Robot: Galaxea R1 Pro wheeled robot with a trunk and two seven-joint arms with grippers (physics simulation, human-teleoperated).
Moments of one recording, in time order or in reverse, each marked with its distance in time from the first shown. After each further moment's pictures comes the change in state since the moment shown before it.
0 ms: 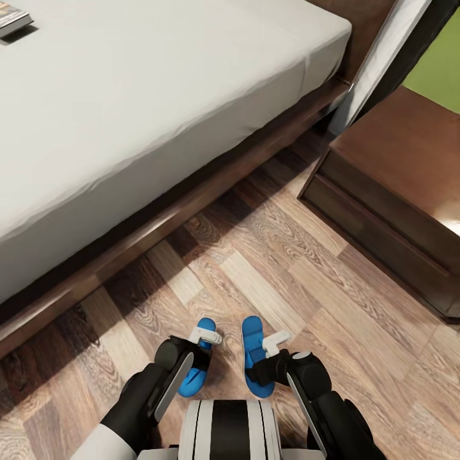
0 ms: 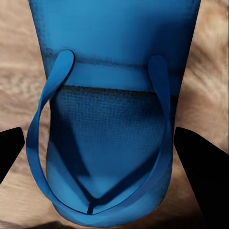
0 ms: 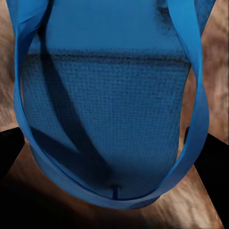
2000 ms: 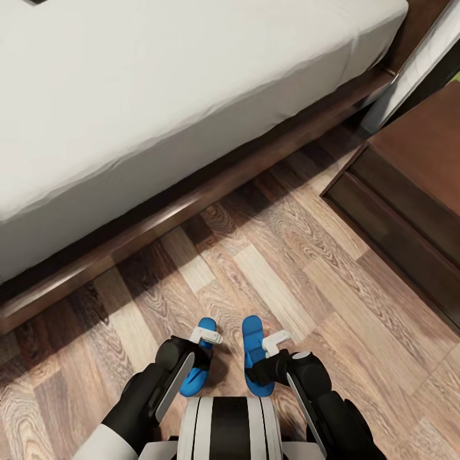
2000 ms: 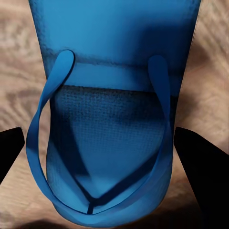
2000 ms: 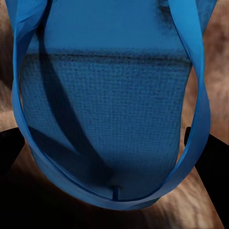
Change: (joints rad) left arm 0.000 -0.005 0.000 0.001 -0.003 -0.004 0.002; right arm 0.000 0.000 0.002 -0.001 -0.002 0.000 0.000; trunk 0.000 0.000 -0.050
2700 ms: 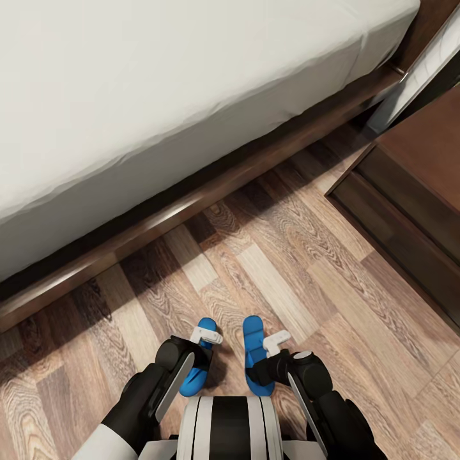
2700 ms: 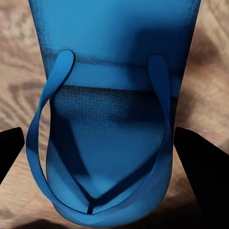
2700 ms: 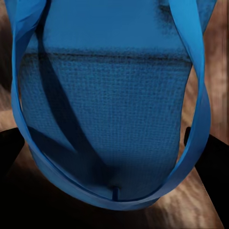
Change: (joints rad) left arm 0.000 0.001 -0.002 -0.001 -0.001 0.001 -0.001; right arm 0.000 -0.002 -0.007 0.000 0.000 -0.002 0.002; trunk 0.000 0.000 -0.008
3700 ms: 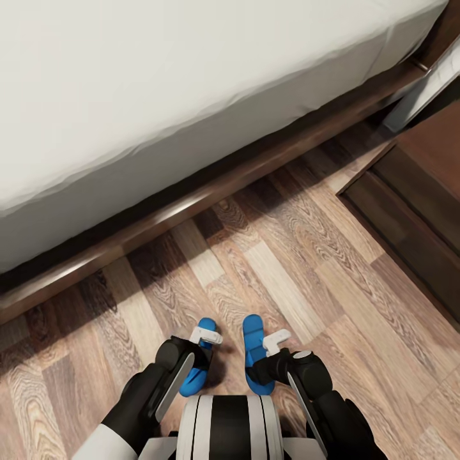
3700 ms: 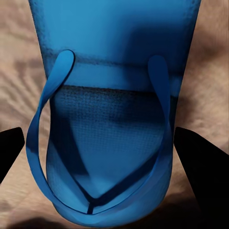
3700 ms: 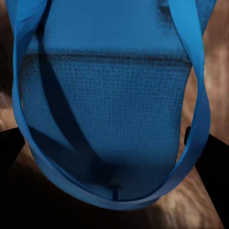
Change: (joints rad) left arm 0.000 0.000 0.000 0.003 0.000 -0.002 0.001; right arm 0.000 0.001 0.003 -0.008 0.002 0.001 -0.004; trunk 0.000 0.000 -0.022
